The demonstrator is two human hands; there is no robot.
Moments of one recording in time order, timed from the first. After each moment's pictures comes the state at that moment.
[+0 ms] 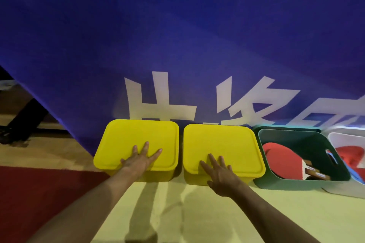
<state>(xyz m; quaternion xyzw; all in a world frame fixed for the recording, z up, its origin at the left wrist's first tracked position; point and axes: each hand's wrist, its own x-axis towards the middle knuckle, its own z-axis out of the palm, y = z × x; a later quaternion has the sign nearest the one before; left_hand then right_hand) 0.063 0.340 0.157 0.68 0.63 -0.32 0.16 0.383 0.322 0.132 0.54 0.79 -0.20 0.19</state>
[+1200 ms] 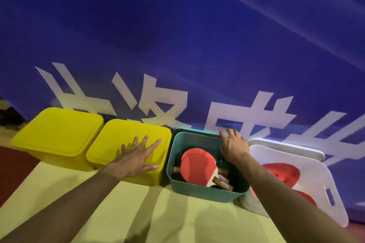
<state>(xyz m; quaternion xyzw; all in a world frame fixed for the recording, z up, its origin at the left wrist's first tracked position) 0.453 0.338 0.202 0.71 0.68 -0.15 0.15 0.806 0.470 0.187 0.61 0.79 -0.01 0.10</state>
